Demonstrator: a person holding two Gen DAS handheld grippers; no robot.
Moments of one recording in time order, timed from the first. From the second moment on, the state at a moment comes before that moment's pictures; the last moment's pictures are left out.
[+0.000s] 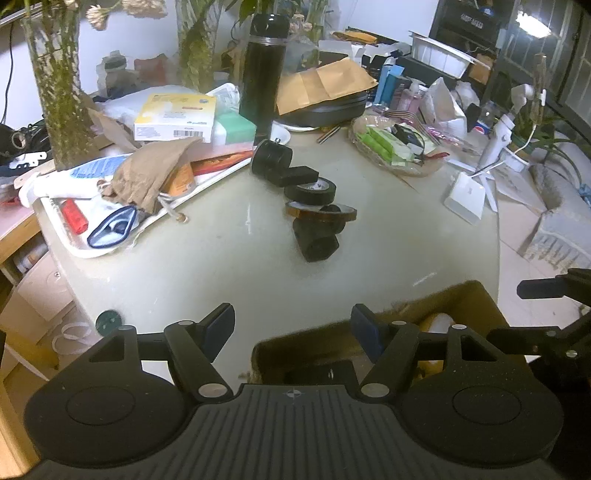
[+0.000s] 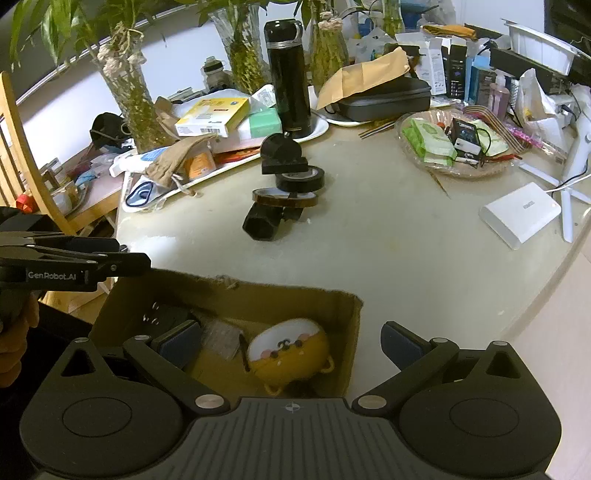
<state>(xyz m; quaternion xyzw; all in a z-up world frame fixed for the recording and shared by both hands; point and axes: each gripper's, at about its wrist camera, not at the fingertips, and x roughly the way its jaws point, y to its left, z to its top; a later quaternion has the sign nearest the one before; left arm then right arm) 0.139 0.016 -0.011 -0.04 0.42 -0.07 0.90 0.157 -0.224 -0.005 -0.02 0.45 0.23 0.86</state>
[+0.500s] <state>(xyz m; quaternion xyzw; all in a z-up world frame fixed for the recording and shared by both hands) 0.181 0.014 -0.019 -0.07 0.44 -0.07 0.89 0.186 -0.225 -0.002 -0.02 0.44 0.22 0.87</state>
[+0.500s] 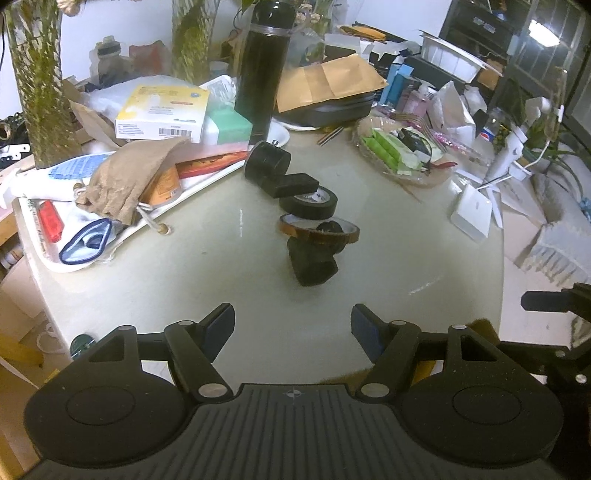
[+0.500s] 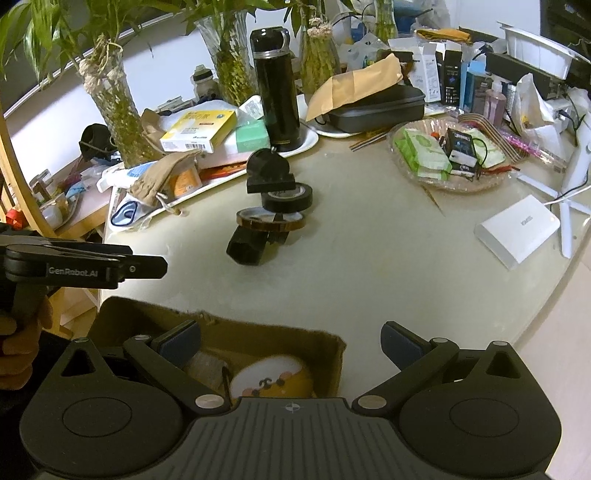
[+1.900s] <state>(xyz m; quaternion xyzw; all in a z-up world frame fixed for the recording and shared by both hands) 0.285 0.008 -0.082 -0.20 0.51 -0.05 0.84 0.231 -0.249 -0.025 0.02 0.42 0.21 0.88</state>
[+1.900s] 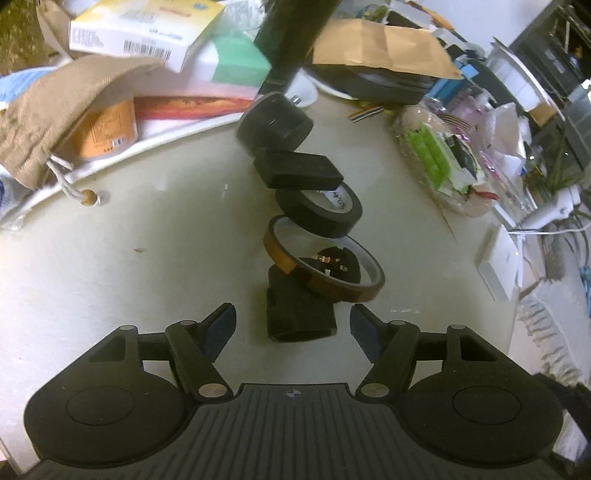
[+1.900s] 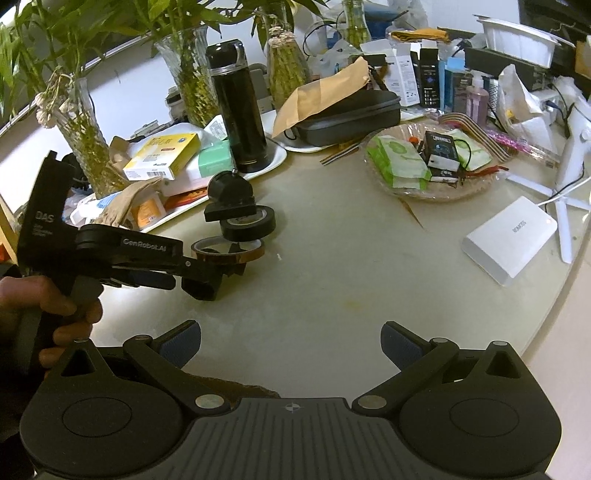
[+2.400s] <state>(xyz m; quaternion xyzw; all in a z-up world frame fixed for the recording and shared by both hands) 0.290 0.006 -0.091 -0.22 0.51 -0.06 0.83 0.230 -0.254 -0.024 0.03 0.41 0.20 0.89</state>
